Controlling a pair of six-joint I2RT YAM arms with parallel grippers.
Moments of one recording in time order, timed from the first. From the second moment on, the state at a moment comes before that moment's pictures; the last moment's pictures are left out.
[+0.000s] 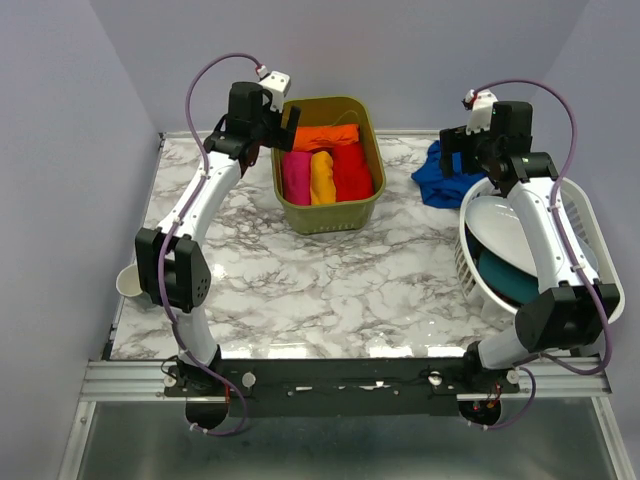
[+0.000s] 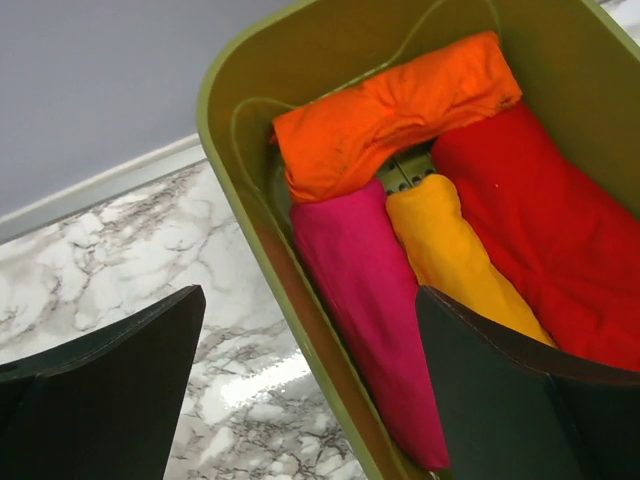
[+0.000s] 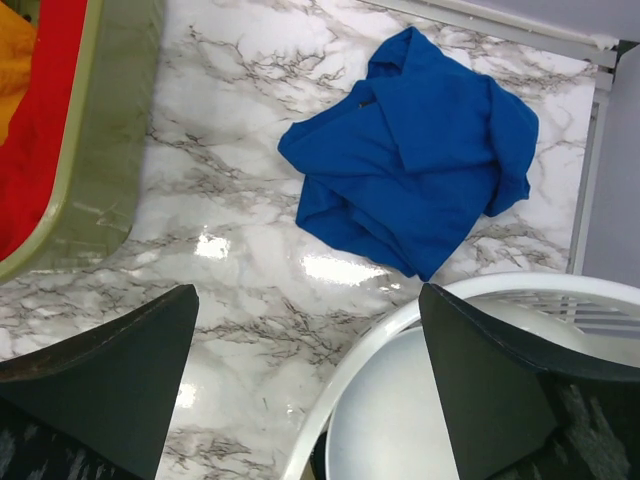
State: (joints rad) left arm -0.28 1.83 1.79 -0.37 0.03 0.10; right arm 0.06 1.50 1.56 -0.65 -0.08 -0.18
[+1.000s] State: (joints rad) left arm -0.24 2.32 2.24 -0.70 -0.02 0.02; right arm 0.07 1.59 1.60 -0.64 -0.30 -0.18
